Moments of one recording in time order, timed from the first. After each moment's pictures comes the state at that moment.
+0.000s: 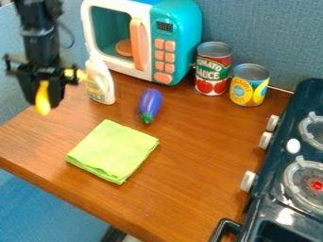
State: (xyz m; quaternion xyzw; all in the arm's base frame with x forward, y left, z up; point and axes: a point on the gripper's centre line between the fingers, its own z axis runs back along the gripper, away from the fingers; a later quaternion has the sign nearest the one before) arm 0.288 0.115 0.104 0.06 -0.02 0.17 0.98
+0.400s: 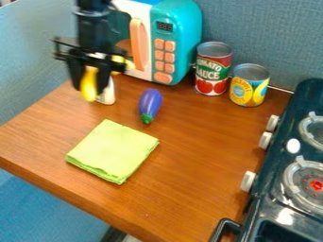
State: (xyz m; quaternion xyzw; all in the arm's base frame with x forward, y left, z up) arm 0.316 0.050 0.114 0.04 0.01 0.12 0.99
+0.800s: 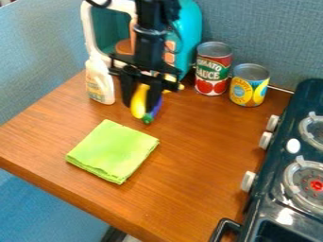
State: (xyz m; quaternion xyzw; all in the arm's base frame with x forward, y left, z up) arm 0.329 -0.016 0.097 0.03 0.04 0.06 1.00
